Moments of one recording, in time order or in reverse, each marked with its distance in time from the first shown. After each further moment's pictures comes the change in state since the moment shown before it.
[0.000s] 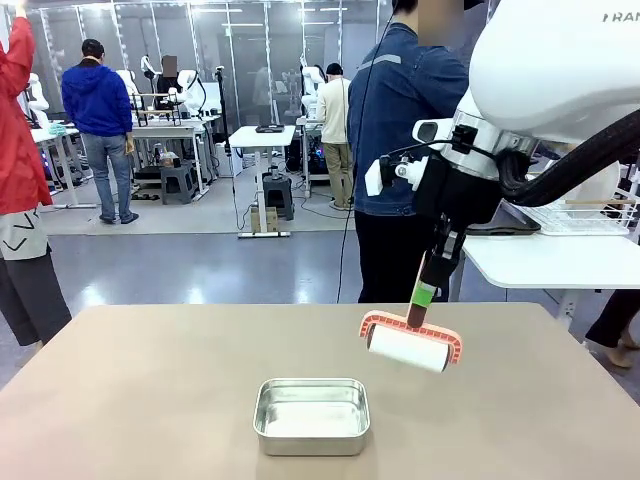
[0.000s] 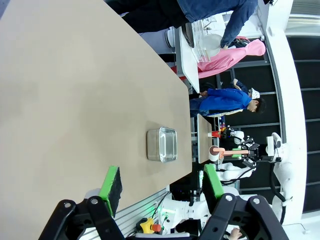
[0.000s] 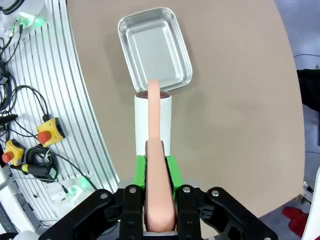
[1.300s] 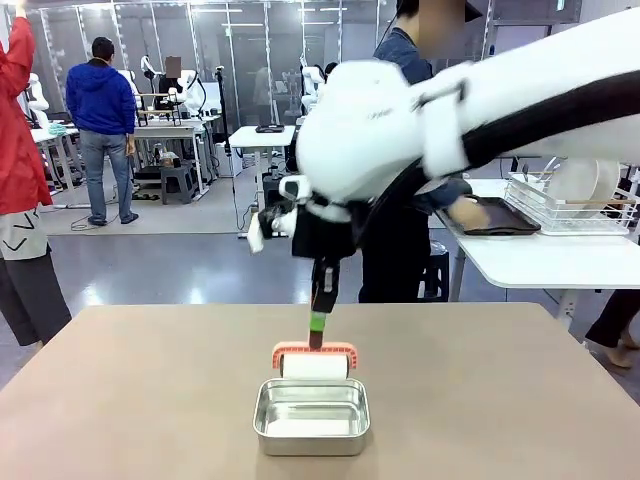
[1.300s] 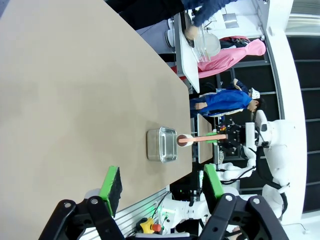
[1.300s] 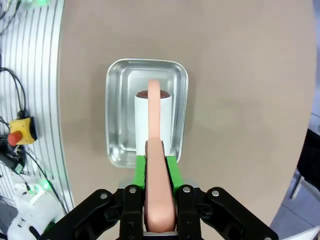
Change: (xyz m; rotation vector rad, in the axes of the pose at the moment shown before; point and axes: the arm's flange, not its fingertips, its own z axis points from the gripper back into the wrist) left arm 0.000 0.000 0.000 0.000 0.001 0.000; right arm 0.152 -0.023 -0.132 0.078 0.118 0.343
